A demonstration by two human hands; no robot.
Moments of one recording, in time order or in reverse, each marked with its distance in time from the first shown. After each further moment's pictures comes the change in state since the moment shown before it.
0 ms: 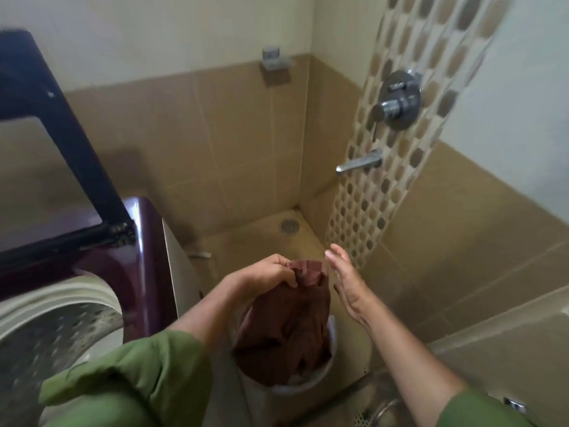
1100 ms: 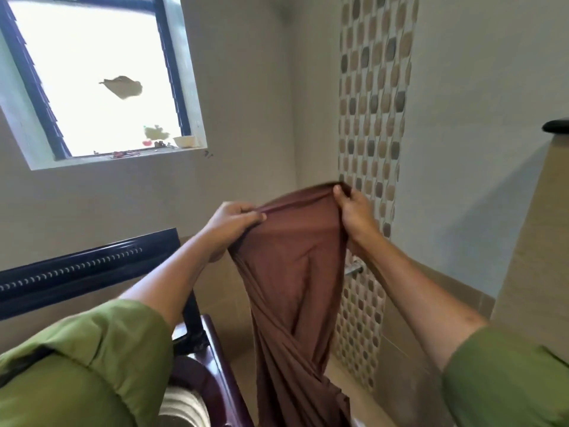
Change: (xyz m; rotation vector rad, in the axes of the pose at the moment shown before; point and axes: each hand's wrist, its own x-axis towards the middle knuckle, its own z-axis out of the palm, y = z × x) left_hand -0.282 0.207 -0.107 0.192 0.528 0.715; right_hand -0.230 -0.285 0.138 -0.002 0.220 -0.899
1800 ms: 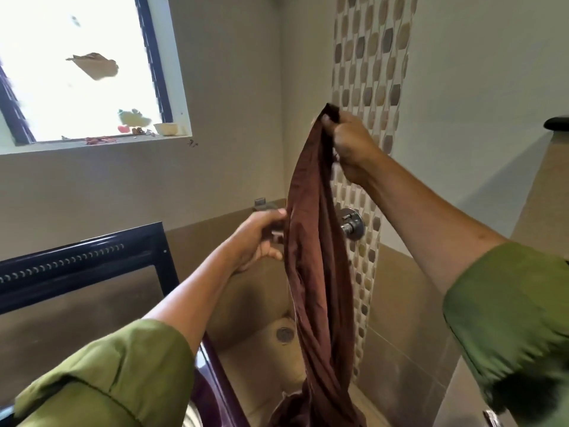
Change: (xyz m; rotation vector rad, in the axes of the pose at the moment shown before) left_hand 0.009 -0.014 0.043 -0.534 -0.340 -0.124; right_hand 0.044 -0.096 0.035 -0.127 -0.049 -0.096
